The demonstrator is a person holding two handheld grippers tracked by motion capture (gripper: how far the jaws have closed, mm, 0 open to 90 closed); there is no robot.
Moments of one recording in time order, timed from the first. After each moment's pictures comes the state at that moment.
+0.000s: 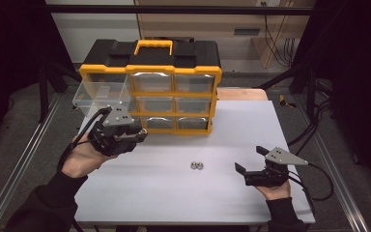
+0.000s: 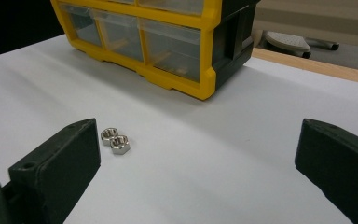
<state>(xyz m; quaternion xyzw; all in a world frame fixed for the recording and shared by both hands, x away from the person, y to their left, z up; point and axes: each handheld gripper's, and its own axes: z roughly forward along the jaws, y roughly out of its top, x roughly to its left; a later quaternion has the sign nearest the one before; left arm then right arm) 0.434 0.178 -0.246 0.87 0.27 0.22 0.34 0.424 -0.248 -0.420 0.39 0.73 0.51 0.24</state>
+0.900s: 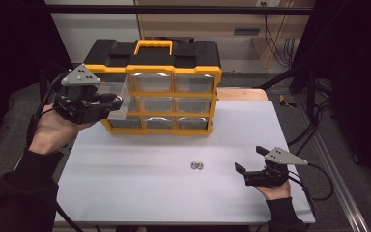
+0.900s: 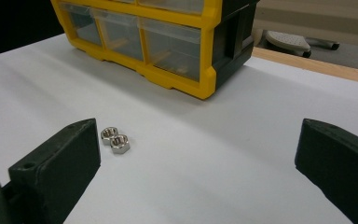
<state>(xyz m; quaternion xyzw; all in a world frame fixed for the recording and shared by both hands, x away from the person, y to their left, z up) 0.457 0.222 -0.182 0.83 0.33 0.27 0.36 0.424 -0.248 -0.420 0.39 0.73 0.51 0.24</state>
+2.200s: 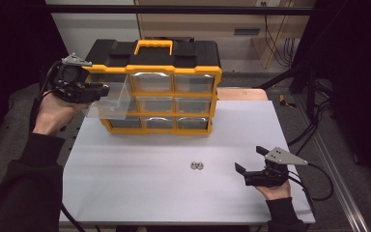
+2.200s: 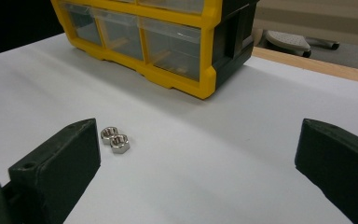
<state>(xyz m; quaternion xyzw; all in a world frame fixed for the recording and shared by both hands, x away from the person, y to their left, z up) 0.519 0.254 -0.202 0.80 0.42 0.27 0.33 0.424 -0.248 -0.420 0.39 0.73 0.51 0.24</state>
